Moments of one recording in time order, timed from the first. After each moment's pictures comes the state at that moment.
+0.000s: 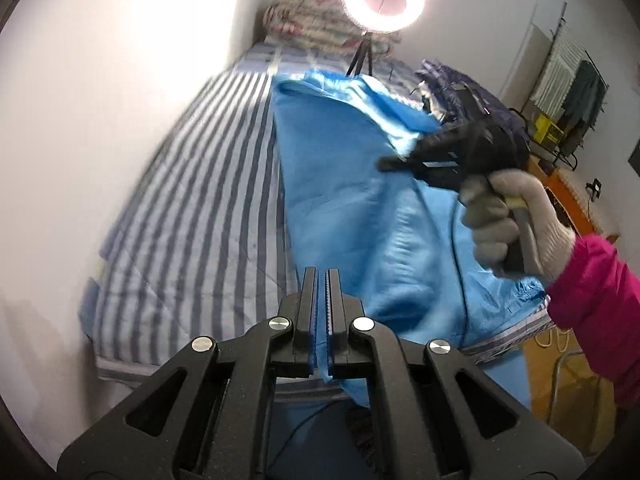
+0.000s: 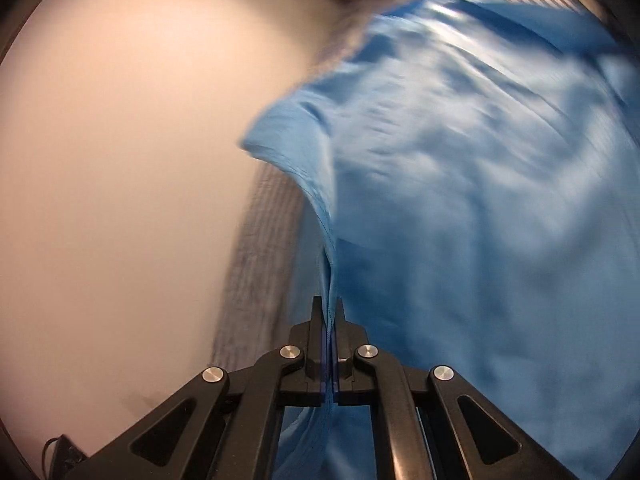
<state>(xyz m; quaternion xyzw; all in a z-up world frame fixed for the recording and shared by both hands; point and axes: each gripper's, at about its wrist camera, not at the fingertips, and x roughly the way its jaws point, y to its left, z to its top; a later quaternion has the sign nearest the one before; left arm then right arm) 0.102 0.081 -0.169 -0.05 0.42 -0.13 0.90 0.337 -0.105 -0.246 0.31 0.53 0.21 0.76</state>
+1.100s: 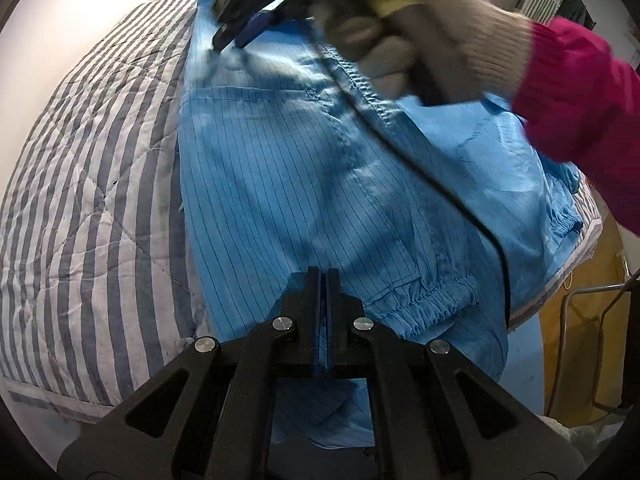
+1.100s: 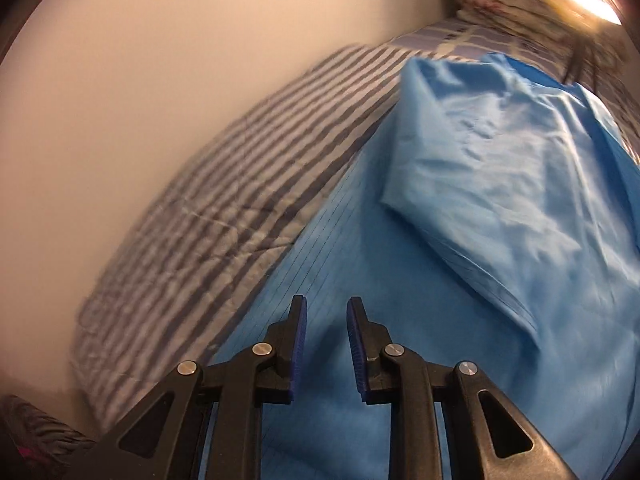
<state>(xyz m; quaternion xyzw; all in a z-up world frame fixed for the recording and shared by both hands) 0.152 -0.005 -0.281 0.01 0.52 -0.20 0.83 0.422 0.021 -0.269 -0.04 0.52 0.26 0.81</state>
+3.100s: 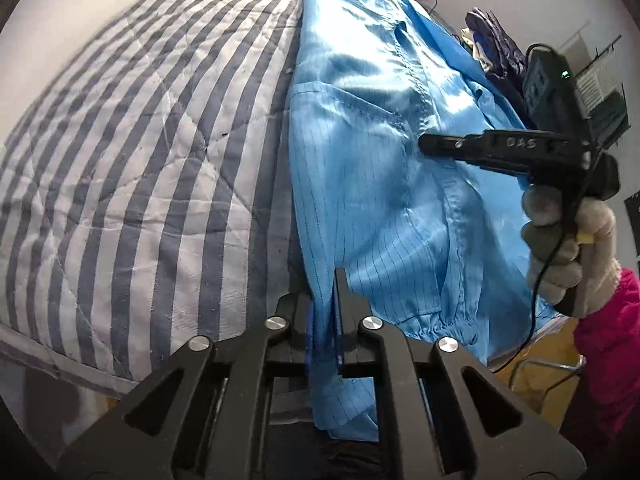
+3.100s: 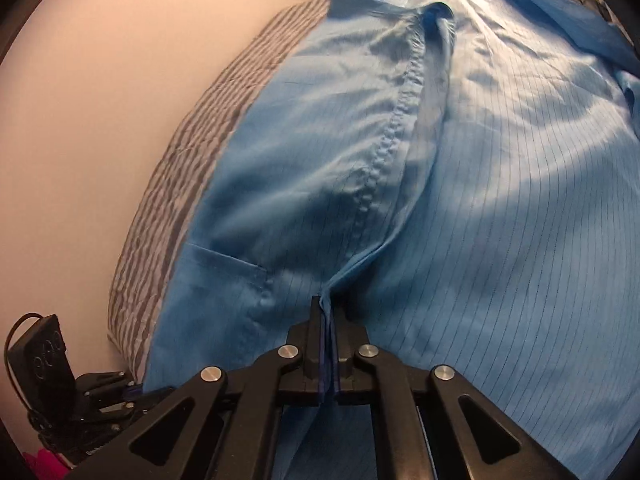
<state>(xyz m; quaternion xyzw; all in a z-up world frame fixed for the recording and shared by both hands) 0.165 0.078 -0.275 -0.13 0.55 -0.14 0.81 0.310 -0.073 -0.296 0.14 0.58 0.24 0.77</state>
